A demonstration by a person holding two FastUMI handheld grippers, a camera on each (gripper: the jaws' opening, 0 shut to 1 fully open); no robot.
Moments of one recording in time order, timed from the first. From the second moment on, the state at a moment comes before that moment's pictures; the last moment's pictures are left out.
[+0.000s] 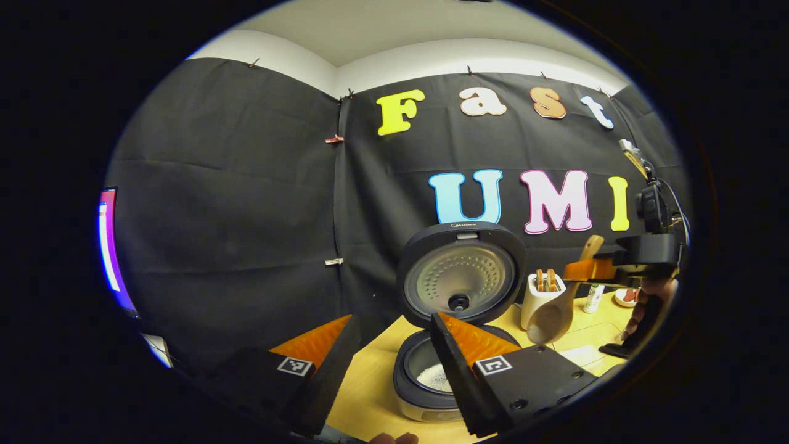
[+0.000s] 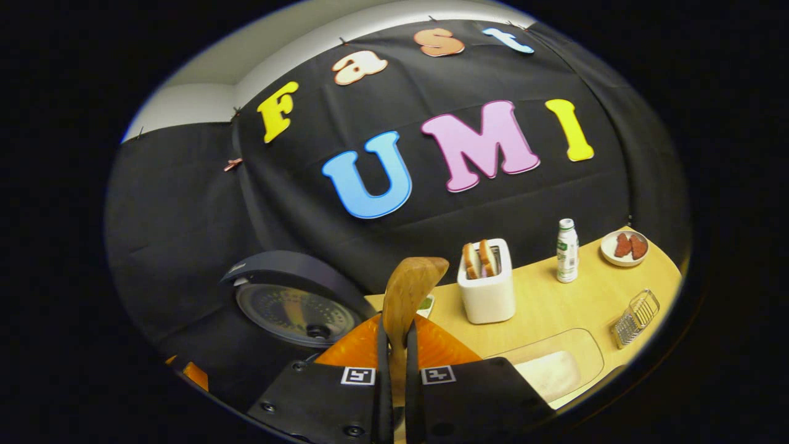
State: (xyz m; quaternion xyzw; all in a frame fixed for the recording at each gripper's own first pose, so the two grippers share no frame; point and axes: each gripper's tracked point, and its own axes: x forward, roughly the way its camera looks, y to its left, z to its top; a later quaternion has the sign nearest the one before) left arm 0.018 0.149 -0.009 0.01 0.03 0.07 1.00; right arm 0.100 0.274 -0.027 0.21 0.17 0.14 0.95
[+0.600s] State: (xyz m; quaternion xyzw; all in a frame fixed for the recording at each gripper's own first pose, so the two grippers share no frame) left arm 0.009 0.161 -0.011 0.01 0.02 0.09 1.00; right arm 0.069 0.360 -0.049 0.06 0.16 0.26 0.95
